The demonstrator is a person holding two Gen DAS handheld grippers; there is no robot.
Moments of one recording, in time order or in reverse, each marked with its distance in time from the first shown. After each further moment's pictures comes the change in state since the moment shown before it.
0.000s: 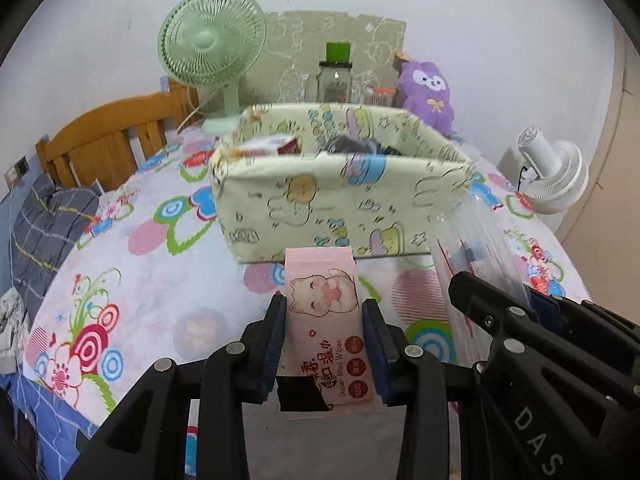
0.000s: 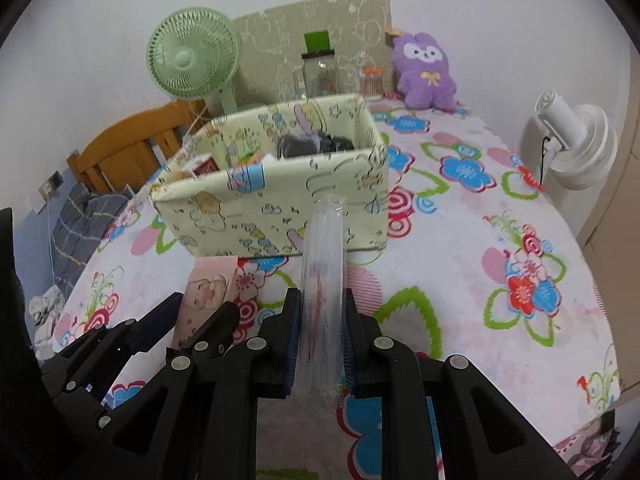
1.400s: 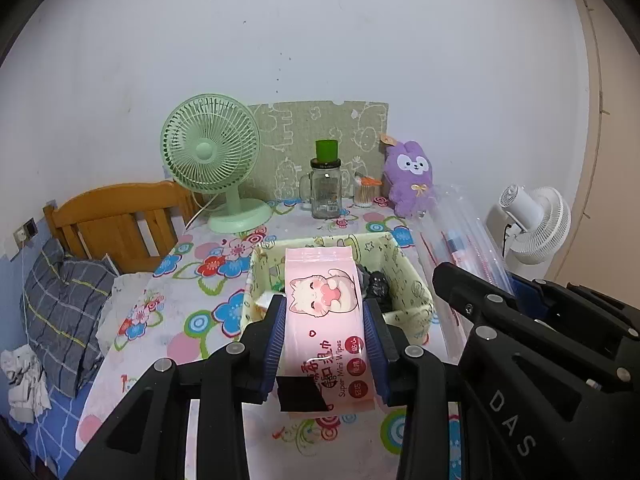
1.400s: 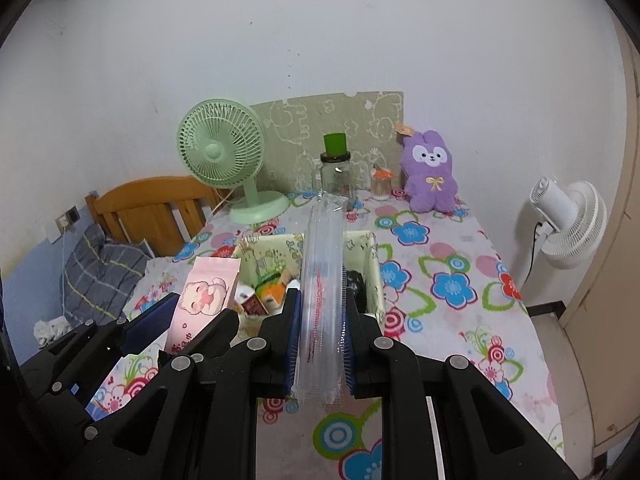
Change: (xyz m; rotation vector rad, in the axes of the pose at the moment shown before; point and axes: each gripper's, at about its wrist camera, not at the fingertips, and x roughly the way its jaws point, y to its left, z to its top) left arm -0.070 -0.002 0.080 0.065 -0.210 0.002; right arm -0.069 0.018 0.078 -0.061 -0.216 0.021
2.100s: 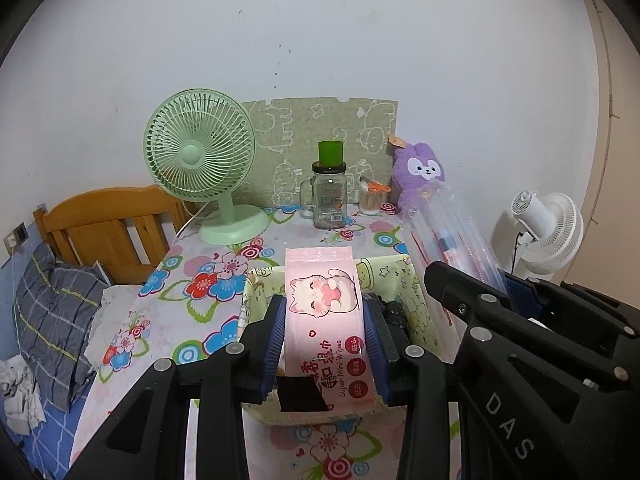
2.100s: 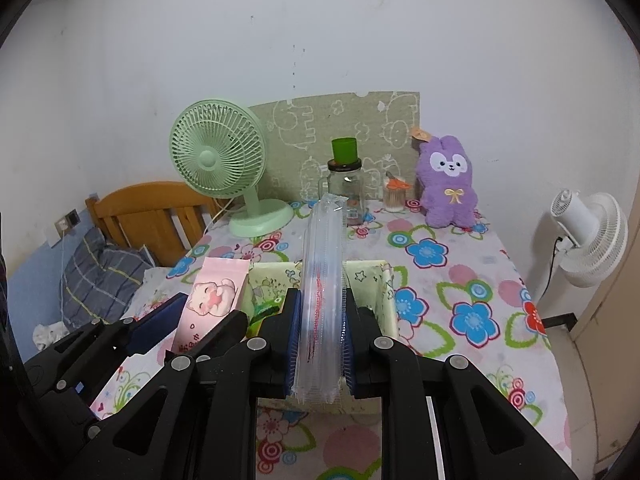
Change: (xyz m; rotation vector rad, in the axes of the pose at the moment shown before) left arm 0.054 0.010 0.030 -0.002 0.007 -0.007; right arm 0.061 -0.004 0.035 -0.010 0.003 0.033
